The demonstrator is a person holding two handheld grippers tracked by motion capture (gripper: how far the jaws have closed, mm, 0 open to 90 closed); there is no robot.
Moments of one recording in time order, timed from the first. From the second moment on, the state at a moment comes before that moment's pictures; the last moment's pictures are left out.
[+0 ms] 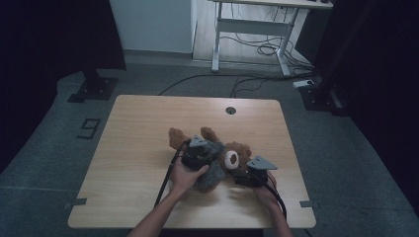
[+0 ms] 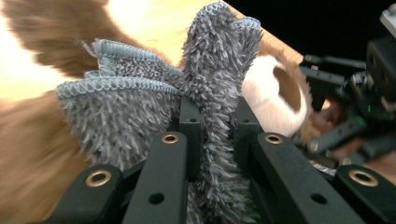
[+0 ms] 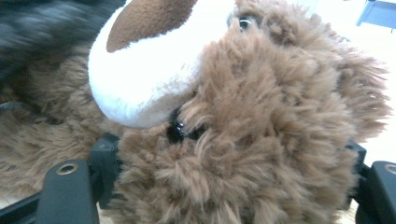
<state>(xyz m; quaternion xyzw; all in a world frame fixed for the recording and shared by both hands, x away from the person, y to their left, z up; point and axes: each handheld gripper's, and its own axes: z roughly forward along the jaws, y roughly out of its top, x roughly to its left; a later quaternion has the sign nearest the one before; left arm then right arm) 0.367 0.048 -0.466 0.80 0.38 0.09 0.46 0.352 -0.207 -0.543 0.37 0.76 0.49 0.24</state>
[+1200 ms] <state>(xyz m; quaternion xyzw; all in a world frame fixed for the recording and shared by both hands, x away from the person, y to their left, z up) 0.380 -0.038 -0.423 0.82 0.34 0.10 0.45 0.351 -0.208 -0.545 0.37 0.75 0.50 0.23</state>
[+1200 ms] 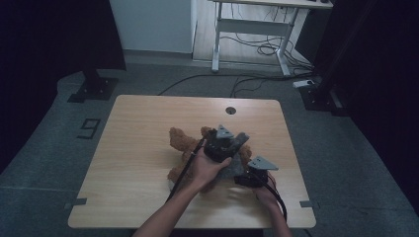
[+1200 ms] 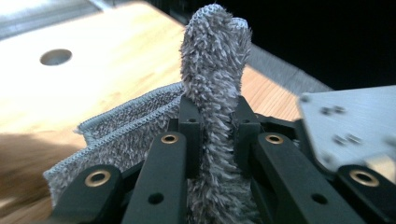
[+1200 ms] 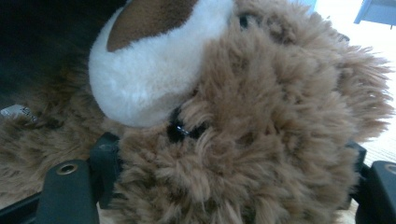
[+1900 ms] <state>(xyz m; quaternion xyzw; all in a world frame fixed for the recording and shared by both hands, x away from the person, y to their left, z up) 0.380 0.023 -0.466 0.80 0.39 0.12 0.44 0.352 -0.208 -0.547 0.38 0.75 0.50 0.24</state>
